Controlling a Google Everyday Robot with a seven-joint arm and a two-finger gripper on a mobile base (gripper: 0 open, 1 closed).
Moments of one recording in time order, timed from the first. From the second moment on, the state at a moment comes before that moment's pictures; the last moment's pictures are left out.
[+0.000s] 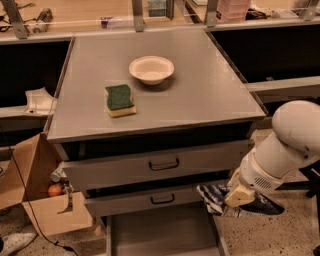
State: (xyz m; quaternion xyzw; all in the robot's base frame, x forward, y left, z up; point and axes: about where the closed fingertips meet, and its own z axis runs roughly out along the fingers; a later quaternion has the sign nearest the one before) arm 0.397 -0.199 0.704 -0.53 0.83 0.16 0.09
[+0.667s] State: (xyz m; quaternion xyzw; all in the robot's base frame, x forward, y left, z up) arm 0.385 -0.183 0.651 -0.52 0.83 0.19 0.04
